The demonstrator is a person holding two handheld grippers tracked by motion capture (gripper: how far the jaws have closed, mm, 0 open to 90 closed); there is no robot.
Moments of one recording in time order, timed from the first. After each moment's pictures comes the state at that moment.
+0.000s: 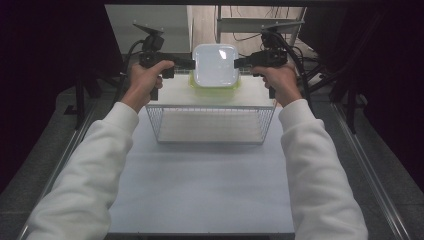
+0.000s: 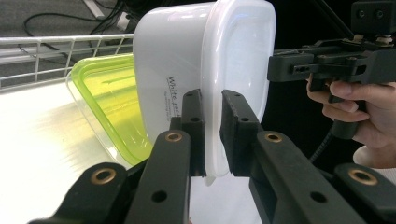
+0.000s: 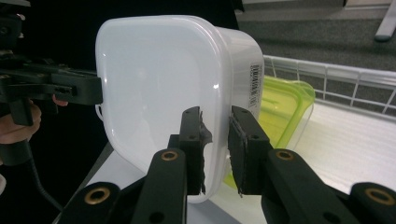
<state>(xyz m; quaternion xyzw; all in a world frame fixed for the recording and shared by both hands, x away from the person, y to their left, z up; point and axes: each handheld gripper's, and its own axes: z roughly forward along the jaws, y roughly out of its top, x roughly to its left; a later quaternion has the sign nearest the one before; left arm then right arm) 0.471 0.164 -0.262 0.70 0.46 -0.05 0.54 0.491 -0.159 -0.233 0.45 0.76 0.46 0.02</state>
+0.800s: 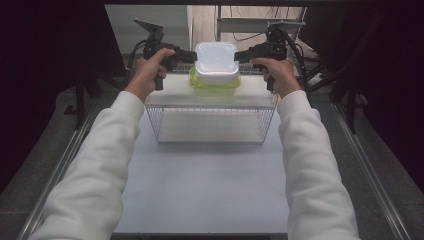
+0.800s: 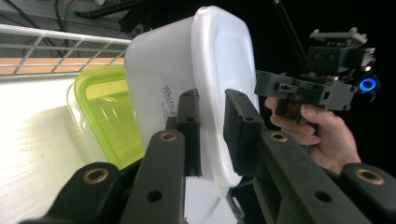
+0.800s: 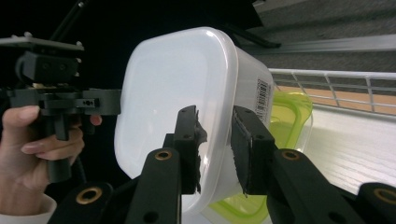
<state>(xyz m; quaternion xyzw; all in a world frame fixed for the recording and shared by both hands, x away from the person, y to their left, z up) 0.523 0.175 -0.278 0.63 0.51 -0.18 0.56 0.540 -0.173 -0.248 0.50 0.71 0.50 -0.08</state>
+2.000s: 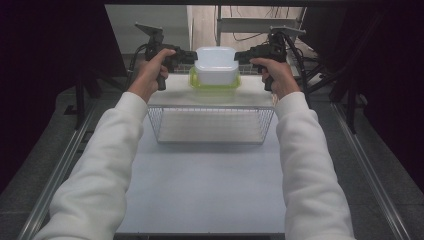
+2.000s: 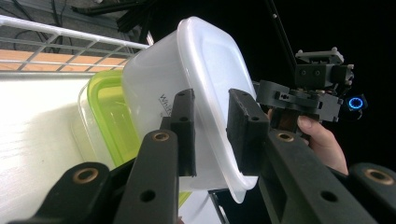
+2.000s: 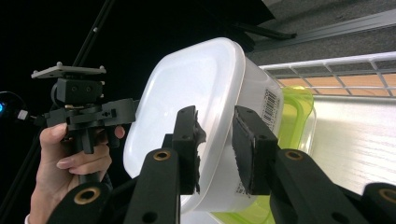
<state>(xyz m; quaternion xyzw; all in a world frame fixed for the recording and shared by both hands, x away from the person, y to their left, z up) 0.530 0.175 -0.289 0.60 0.53 -0.20 0.57 0.549 -0.179 -0.262 0.53 0.66 0.51 -0.14</state>
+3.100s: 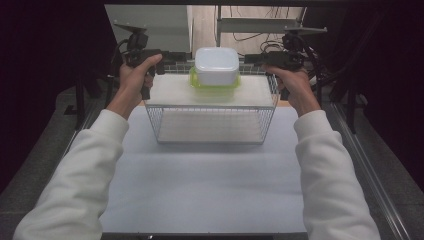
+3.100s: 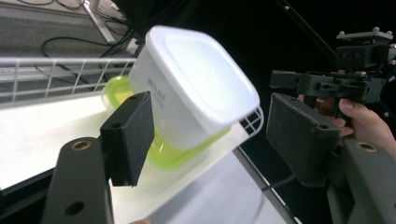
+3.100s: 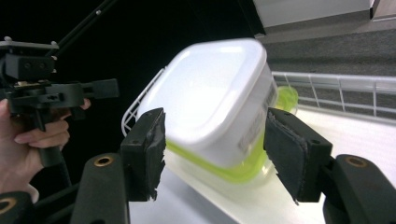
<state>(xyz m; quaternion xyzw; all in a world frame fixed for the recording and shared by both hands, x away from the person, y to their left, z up) 0.452 0.195 -0.260 0.66 0.47 -0.03 0.58 0.490 -0.204 -0.240 0.45 0.71 0.54 -0.02</state>
